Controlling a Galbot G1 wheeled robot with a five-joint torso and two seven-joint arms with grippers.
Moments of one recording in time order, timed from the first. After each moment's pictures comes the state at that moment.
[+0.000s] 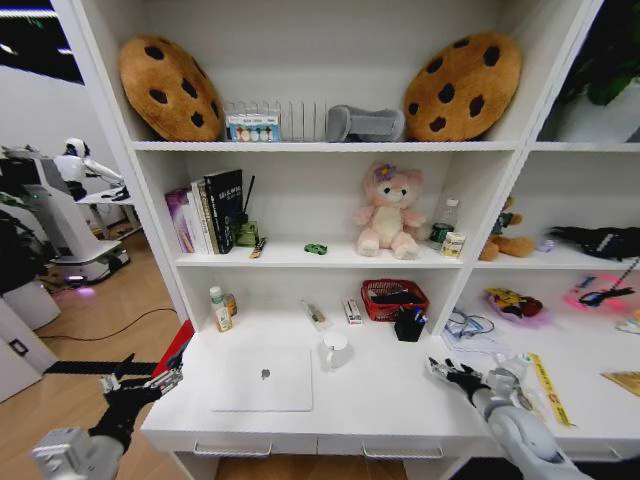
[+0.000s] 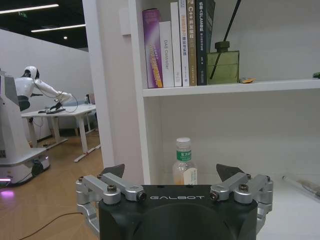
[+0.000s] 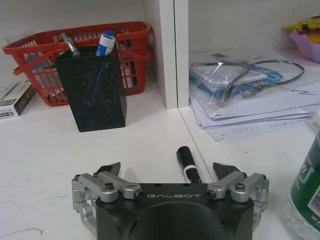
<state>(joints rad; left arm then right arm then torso) 1.97 -1.23 -0.97 -2.50 -0.51 0.27 -0.14 -1.43 0.93 0.67 1.64 0.78 -0.33 0.08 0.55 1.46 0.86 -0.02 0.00</state>
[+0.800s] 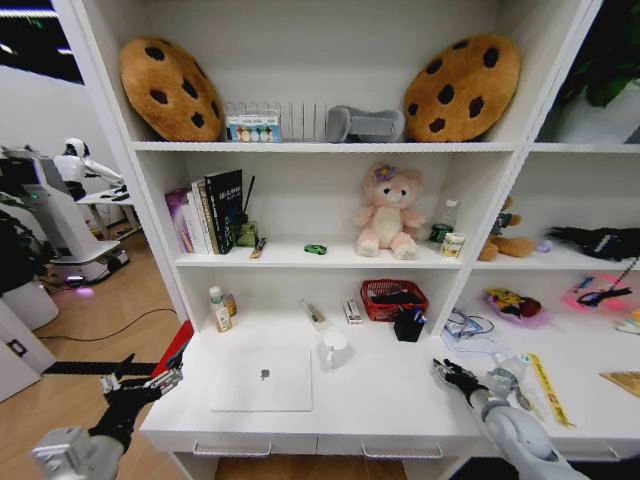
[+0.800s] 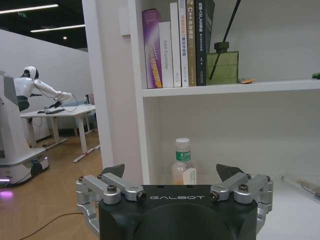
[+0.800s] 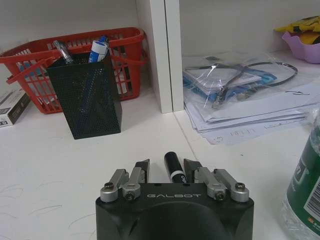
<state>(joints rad) 1.97 -1.23 -0.97 -2.50 -0.51 0.27 -0.14 -1.41 0.94 0.67 1.62 0.80 -0.34 0.09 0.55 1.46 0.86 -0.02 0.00</state>
